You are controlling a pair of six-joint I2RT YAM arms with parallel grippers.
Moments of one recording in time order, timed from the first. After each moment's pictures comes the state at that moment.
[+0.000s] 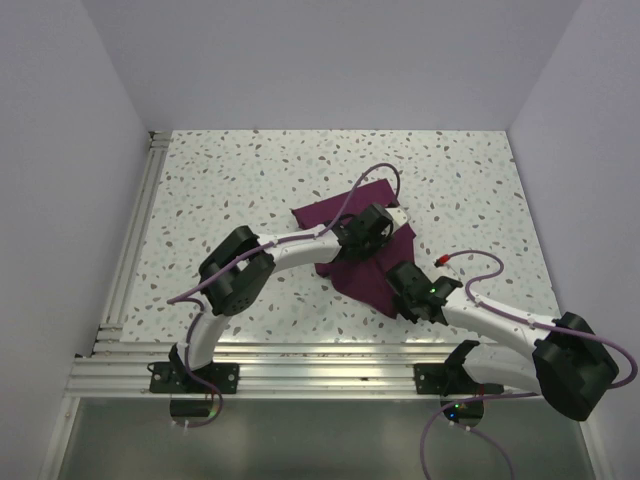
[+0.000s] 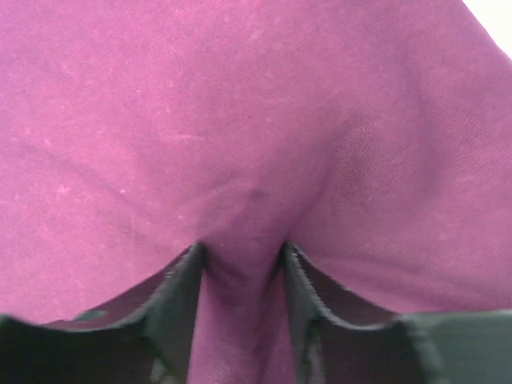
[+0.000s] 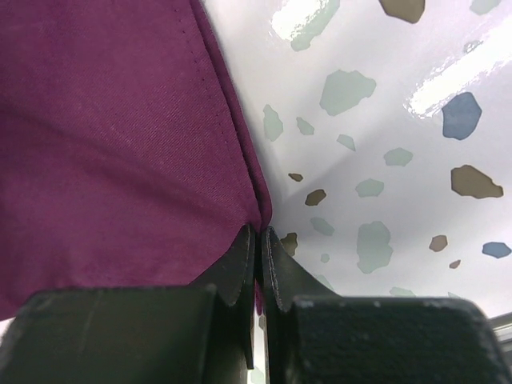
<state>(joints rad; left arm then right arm) -0.94 2.13 1.55 -0.26 -0.25 0.09 0.73 1.13 0.49 -0.59 0.39 1.51</state>
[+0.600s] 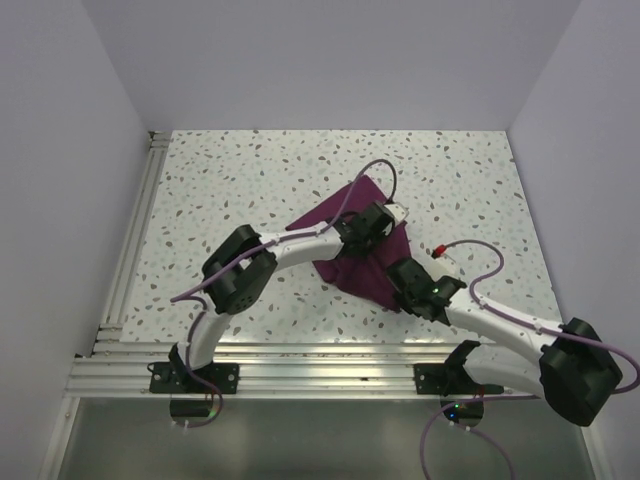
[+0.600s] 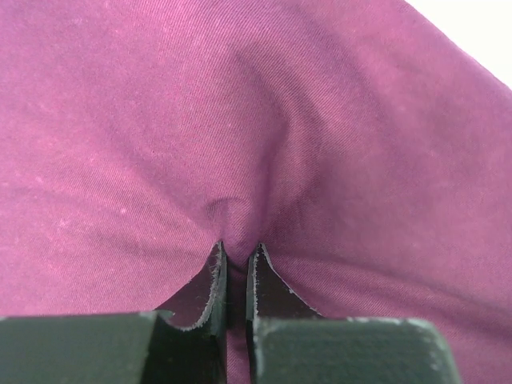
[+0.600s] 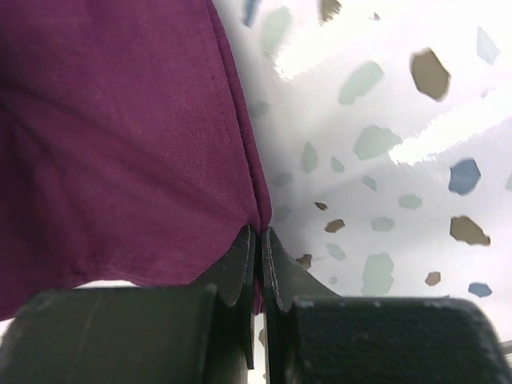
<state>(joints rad) -0.95 2.17 1.62 -0.32 -0.28 0.01 0.73 1.10 0.50 -0.56 0.46 1.36</state>
